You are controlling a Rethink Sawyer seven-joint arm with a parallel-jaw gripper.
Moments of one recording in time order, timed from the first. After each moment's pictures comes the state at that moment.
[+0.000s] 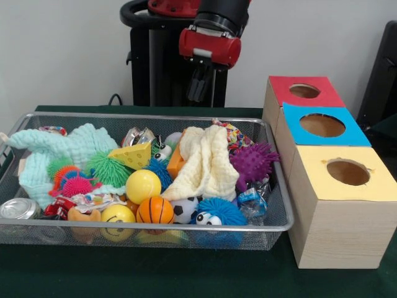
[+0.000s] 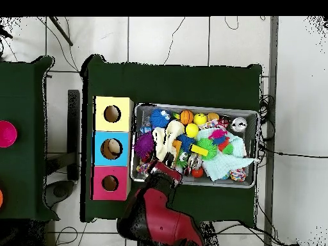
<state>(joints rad) 0.12 -0.67 -0.41 2.12 0.00 -0.50 2.24</state>
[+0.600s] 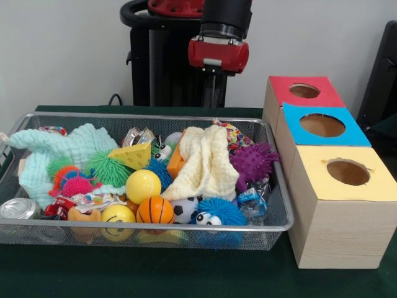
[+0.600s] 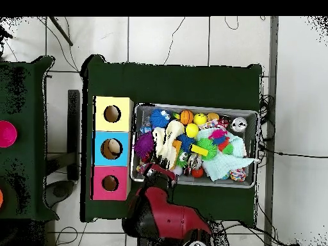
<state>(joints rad) -0.05 -0.72 -0.23 2.14 -0.14 -0.39 2.24</state>
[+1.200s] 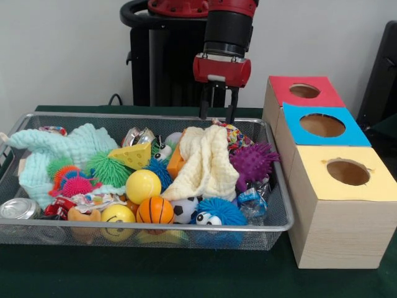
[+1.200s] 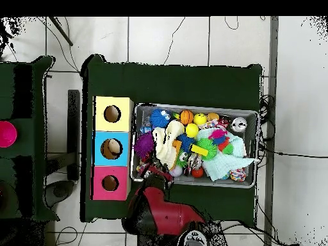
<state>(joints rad) -0.07 -0.64 -0.19 2.14 -0.14 -0.42 2.24</state>
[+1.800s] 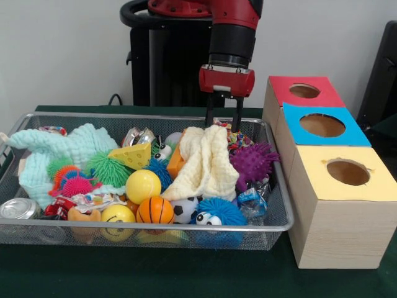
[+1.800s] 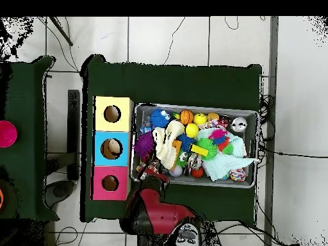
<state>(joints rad) -0.03 -0.55 -0.19 2.14 -0.11 -0.51 2.24</state>
